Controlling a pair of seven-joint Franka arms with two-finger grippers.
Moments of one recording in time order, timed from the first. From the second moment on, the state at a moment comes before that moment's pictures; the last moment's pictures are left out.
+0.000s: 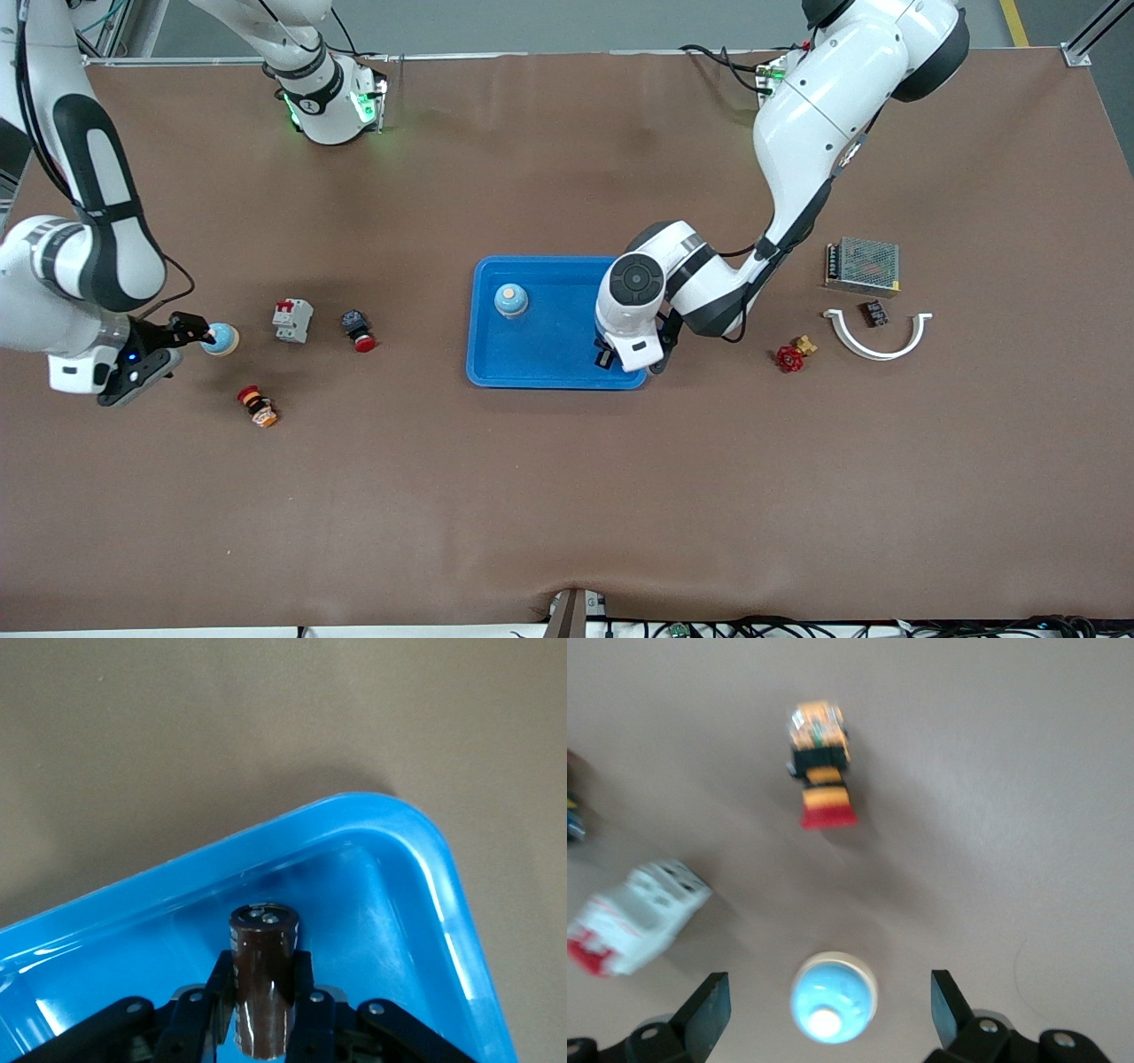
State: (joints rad) left arm -0.31 0.85 -0.46 -1.52 0.34 2.27 -2.02; right arm -0.19 0.42 -0.04 -1.82 0.08 2.11 -0.88
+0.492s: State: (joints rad) left arm -0.27 0.81 -0.46 -1.47 0.34 2.19 -1.95; right arm 0.05 0.38 -0.03 -1.58 0.08 1.80 -0.31
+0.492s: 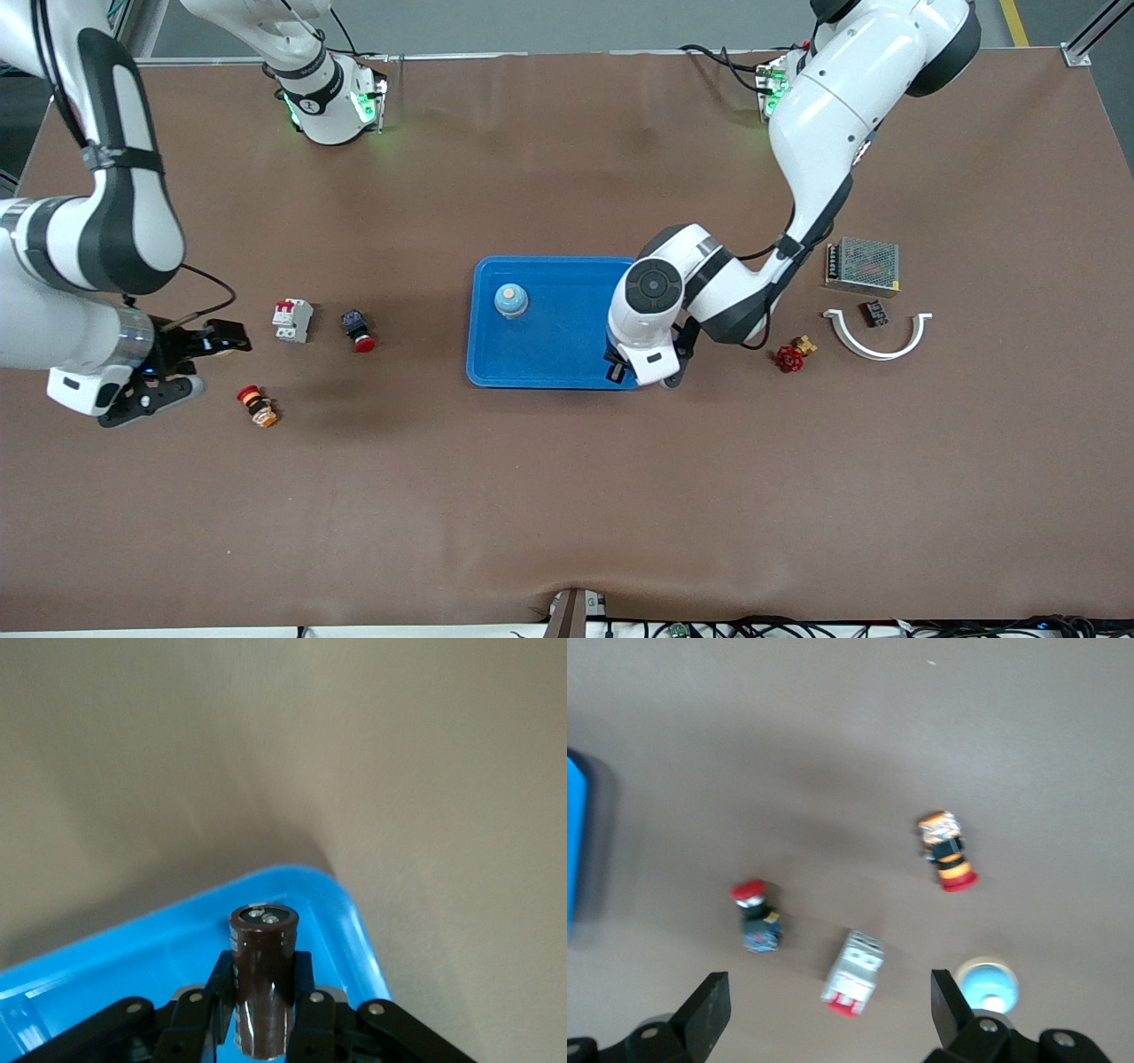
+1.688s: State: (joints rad) left arm 0.15 0.60 -0.56 -1.47 0.27 1.76 -1.22; right arm 0.55 0.38 -0.03 -1.65 0.03 1.98 0.70
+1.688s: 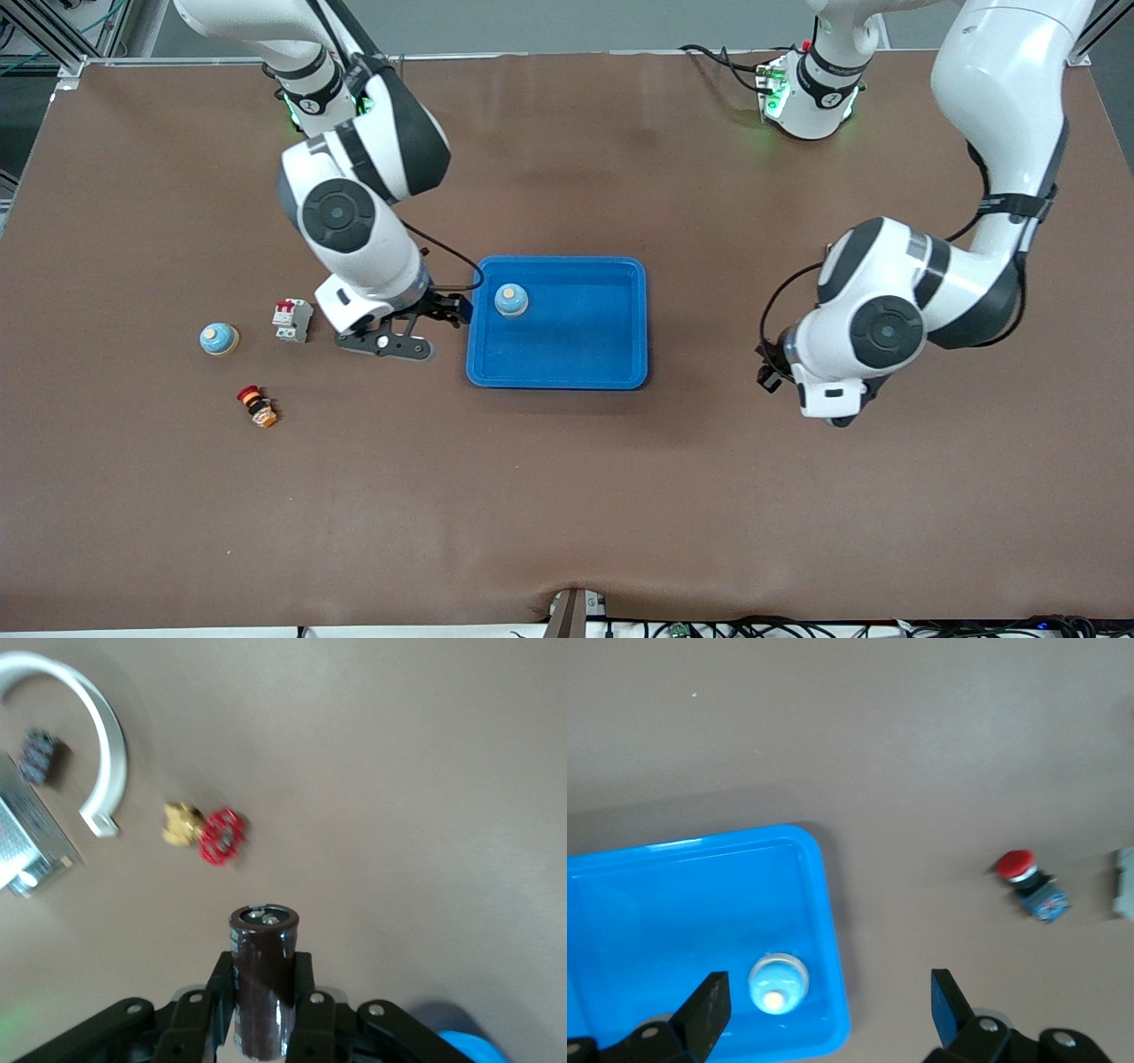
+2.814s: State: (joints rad) left arm 0.42 0.61 -0.55 -1.55 0.40 1.82 -0.71; right arm 0.71 0.45 -0.03 -1.94 0.02 2.38 0.84
